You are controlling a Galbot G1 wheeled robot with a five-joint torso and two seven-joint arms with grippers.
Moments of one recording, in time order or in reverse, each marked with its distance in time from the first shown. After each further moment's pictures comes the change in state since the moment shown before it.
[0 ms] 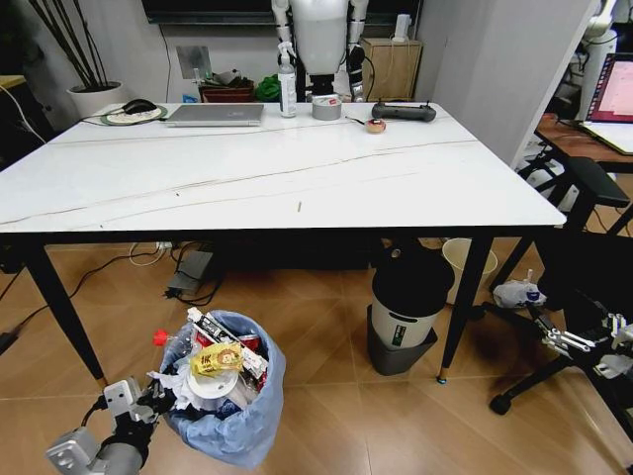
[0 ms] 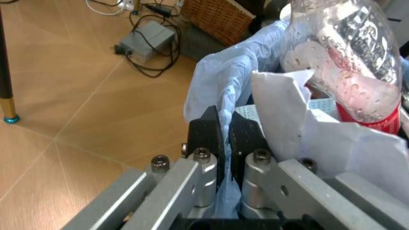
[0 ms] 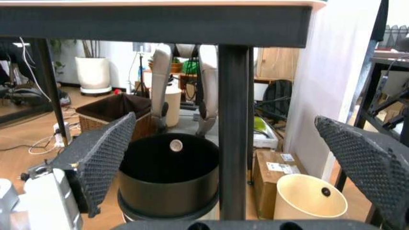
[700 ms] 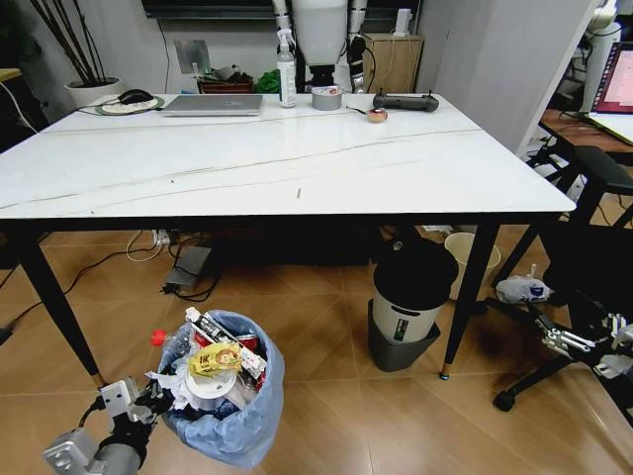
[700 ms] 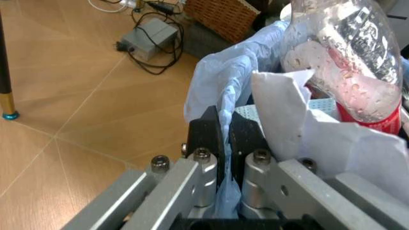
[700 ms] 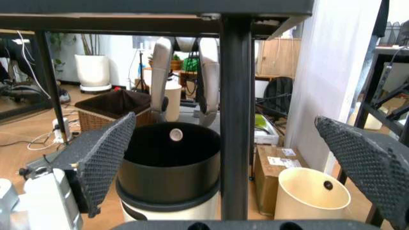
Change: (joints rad) left arm 0.003 0.001 -0.009 -0.004 0.000 -0.003 0.000; right arm 0.000 0.000 0.000 0.000 0.000 0.000 0.000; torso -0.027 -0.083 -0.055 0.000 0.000
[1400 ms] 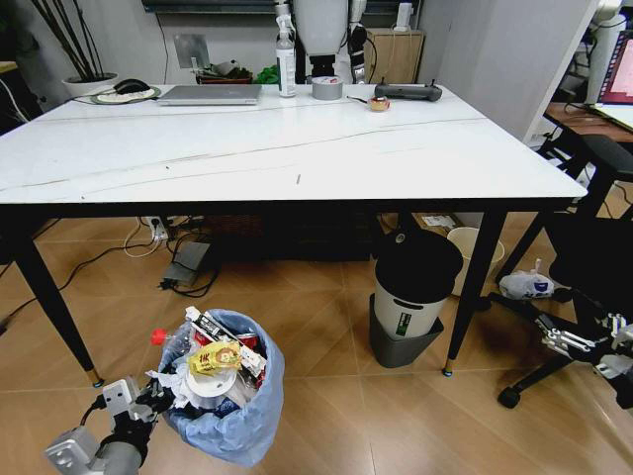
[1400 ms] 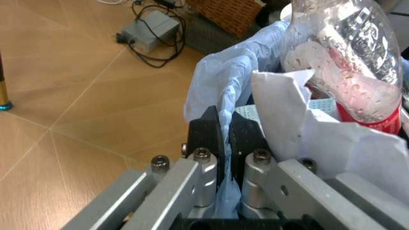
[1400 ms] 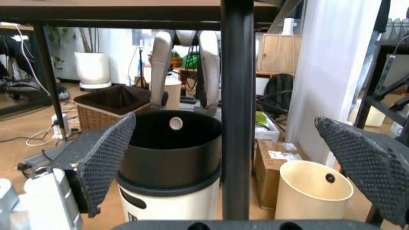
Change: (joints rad) left arm -0.012 -0.004 0.008 0.011 -0.003 0.000 -0.002; right arm 0.000 0.000 0.000 0.000 0.000 0.000 0.000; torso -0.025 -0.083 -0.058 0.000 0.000
